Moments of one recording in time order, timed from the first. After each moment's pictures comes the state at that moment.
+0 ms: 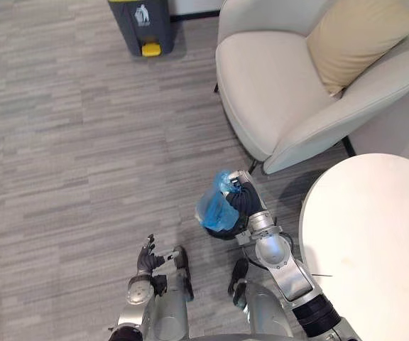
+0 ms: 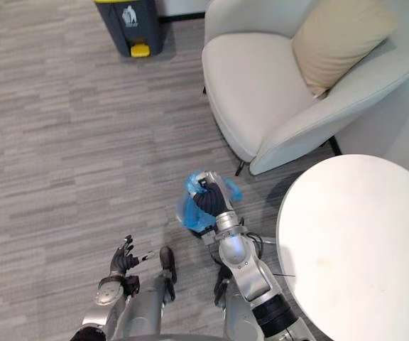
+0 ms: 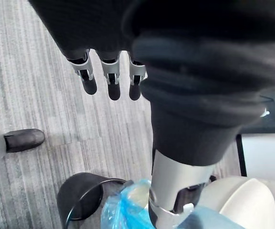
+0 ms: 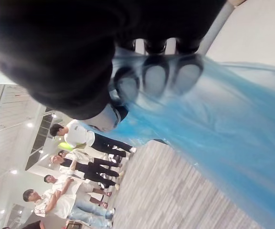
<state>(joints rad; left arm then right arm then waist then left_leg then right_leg) 0.03 0.11 -0.02 0.71 -0.09 -0.19 0.17 -0.13 -0.12 0.39 -0.05 -0.38 -0.15 -0.21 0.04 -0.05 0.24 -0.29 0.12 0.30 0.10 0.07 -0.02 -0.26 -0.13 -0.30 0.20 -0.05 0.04</state>
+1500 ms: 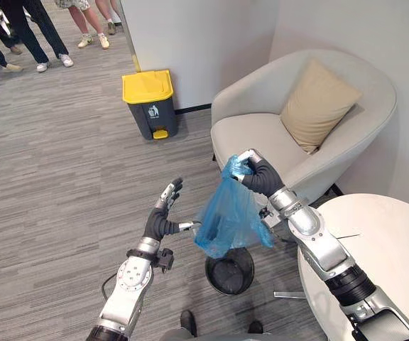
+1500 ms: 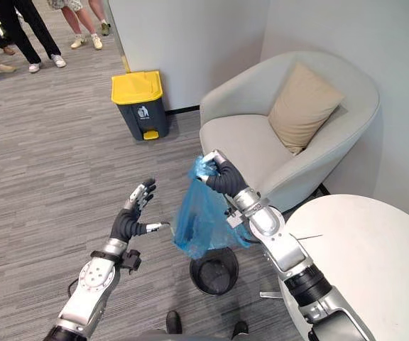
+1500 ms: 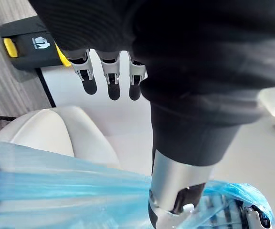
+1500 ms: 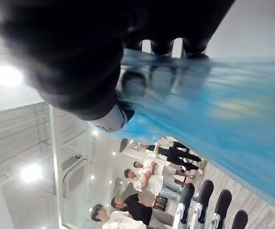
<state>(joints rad) 0.08 0.29 -0.23 -0.02 -0.09 -0.29 0.02 -0.32 -0.42 0.40 -0.10 0.20 -0.21 0.06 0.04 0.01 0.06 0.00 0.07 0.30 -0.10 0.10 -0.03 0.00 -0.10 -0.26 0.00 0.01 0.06</state>
